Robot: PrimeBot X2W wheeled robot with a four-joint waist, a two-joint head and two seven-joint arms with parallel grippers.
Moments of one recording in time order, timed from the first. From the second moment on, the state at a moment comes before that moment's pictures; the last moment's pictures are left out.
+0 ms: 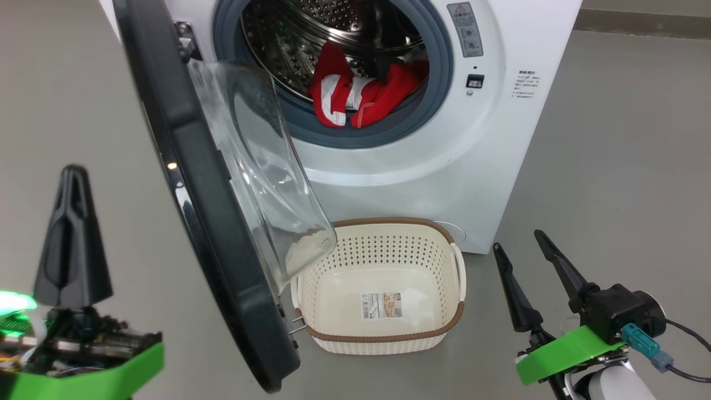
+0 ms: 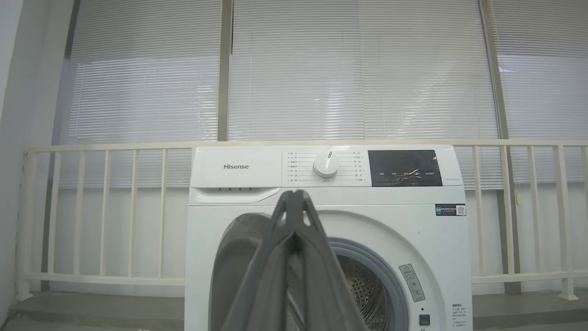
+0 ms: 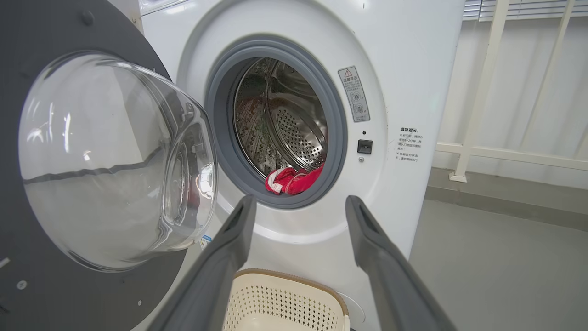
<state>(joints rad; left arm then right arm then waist) -0.16 0.08 0.12 -0.30 -0.27 -0.13 -0.26 -0.10 -0.05 0.09 0.20 0.20 0.12 -0.26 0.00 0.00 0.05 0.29</state>
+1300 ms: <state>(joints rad) -0.08 0.13 -0.29 -0.24 -0.43 -0.09 0.07 -0.10 -0.05 0.11 0.21 0.20 0.12 -0.26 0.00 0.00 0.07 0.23</state>
